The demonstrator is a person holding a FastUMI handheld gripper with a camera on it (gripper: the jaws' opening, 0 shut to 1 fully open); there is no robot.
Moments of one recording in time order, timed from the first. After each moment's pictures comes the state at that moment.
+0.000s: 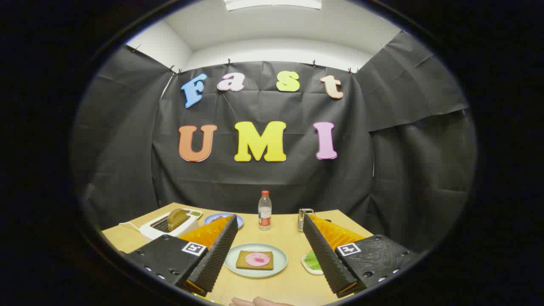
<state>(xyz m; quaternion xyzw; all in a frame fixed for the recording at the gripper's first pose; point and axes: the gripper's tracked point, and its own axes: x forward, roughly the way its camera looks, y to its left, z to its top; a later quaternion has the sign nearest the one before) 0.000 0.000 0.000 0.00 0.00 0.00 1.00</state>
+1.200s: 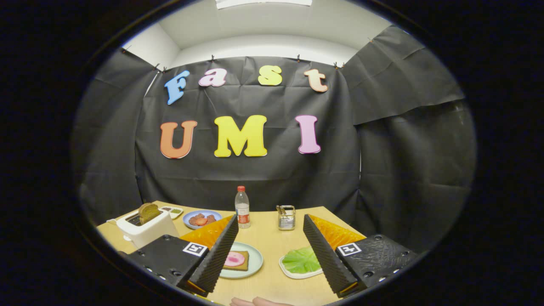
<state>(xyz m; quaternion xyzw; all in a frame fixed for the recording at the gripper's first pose) 0.036 -0.074 -0.027 0.01 0.02 -0.04 1.00</state>
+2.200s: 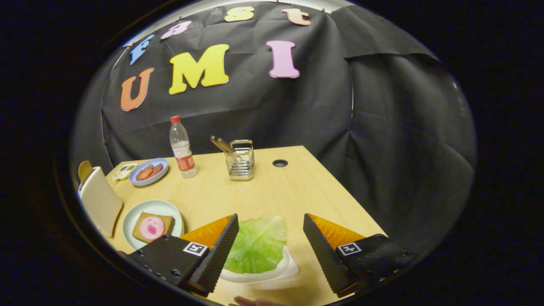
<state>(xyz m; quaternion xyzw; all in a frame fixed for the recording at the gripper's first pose) 0.170 -0.221 -0.195 0.04 0.25 -0.07 0.96</state>
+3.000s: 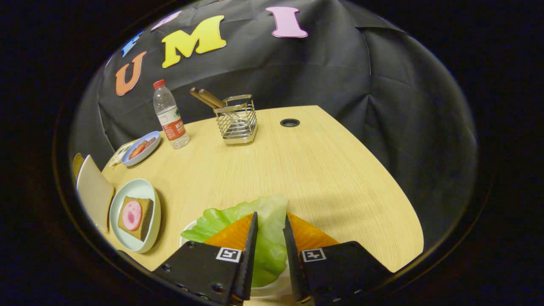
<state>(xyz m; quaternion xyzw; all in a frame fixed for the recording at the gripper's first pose) 0.207 -0.219 -0.258 0.05 0.34 -0.04 0.94</state>
